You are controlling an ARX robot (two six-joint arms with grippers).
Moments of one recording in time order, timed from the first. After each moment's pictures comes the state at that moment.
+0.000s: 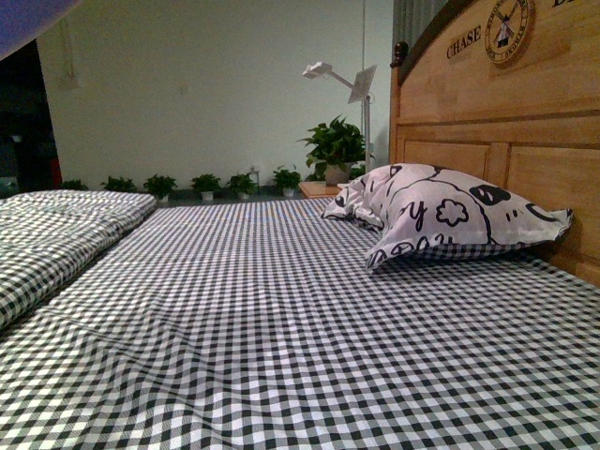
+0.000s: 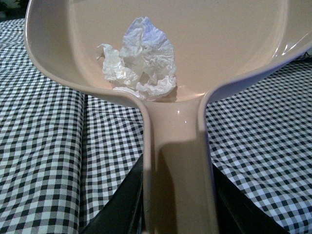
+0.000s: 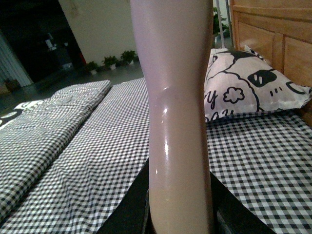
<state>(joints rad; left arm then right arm) 0.38 0.70 0.75 -0.22 0.55 0.15 -0.23 0.75 0.82 0.04 -0.41 0.29</state>
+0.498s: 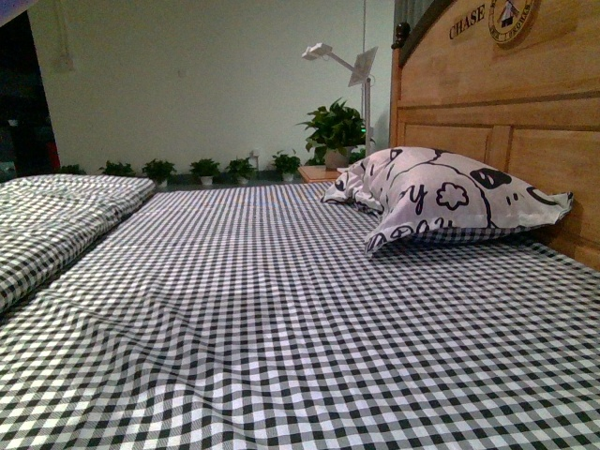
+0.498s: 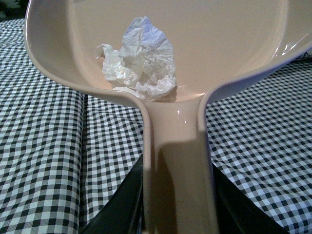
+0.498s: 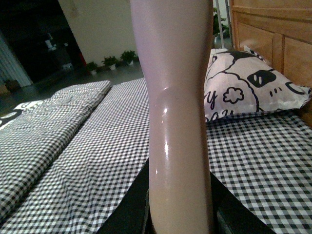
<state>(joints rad) 0.38 0.70 0.75 -0.22 0.55 0.15 -0.23 0.75 0.82 0.04 -0.41 0.29</state>
